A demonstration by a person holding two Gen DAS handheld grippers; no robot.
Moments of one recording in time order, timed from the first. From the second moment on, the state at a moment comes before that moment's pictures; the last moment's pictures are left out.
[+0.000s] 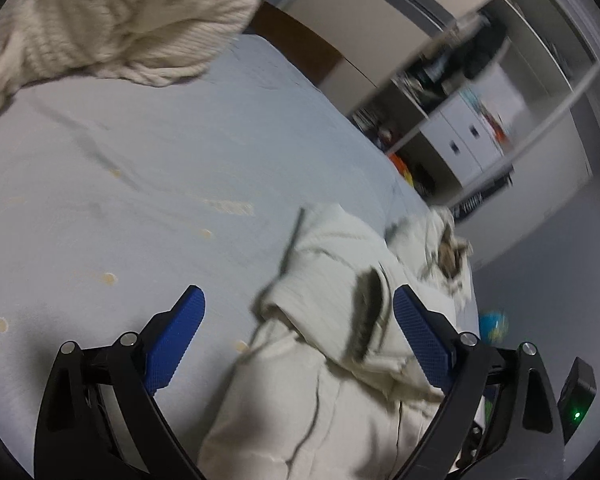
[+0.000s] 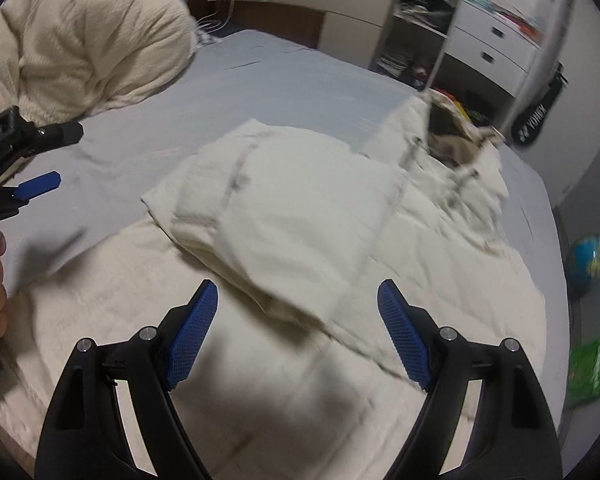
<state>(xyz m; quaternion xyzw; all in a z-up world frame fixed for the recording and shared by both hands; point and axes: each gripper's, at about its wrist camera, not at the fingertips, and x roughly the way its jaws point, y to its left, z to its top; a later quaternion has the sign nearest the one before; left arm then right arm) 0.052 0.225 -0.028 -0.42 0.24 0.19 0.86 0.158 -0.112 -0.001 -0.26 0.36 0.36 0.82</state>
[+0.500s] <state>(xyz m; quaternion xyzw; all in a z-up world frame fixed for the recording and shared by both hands) 0.051 0.241 -0.044 -0.46 0.25 0.20 0.83 0.140 -0.027 -0.049 -0.43 0.33 0.33 0.77</state>
